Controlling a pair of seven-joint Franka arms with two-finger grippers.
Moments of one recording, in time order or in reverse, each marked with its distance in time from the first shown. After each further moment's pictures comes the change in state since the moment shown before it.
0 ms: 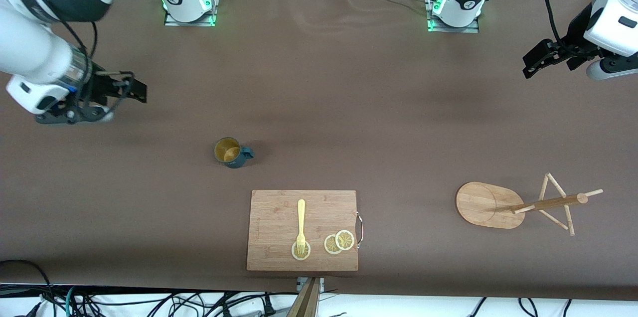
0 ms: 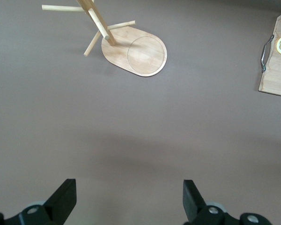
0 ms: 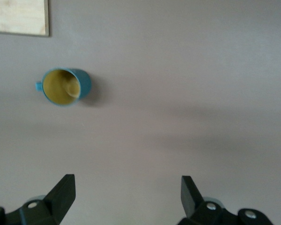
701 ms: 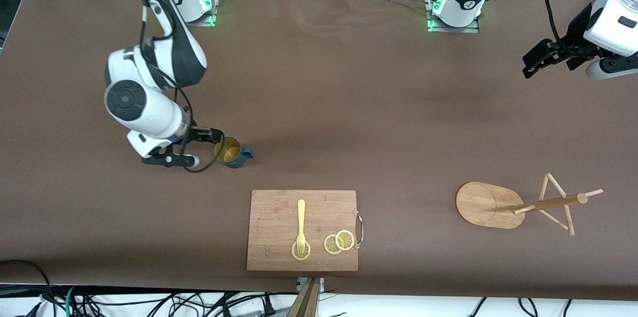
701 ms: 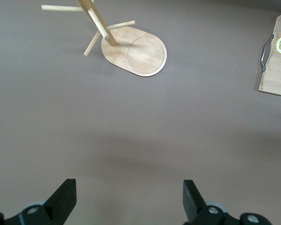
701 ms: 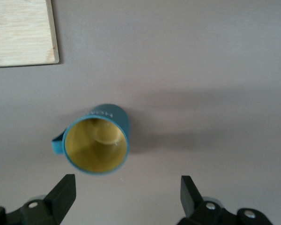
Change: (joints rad) left arm 0.000 0.000 -0.001 0.000 0.000 0.000 0.000; right arm 0.154 0.294 0.002 -0.018 0.005 0.329 0.275
